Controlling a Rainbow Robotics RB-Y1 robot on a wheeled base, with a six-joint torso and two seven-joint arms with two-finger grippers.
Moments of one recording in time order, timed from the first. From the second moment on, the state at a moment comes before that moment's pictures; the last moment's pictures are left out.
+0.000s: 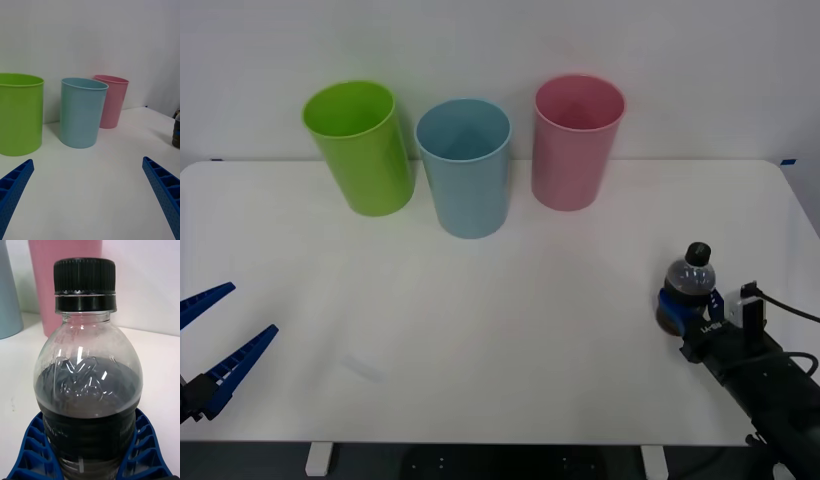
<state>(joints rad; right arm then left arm) 0.17 -0.37 -0.01 -1.51 0.88 -0.41 0.47 0.35 0.40 0.52 -1.66 -0.96 -1.22 0.00</state>
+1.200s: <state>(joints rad) 0.16 -0.48 -0.17 -1.81 0.94 -0.60 -0.19 0.35 0.40 0.52 -1.66 -0.96 -1.22 0.00</state>
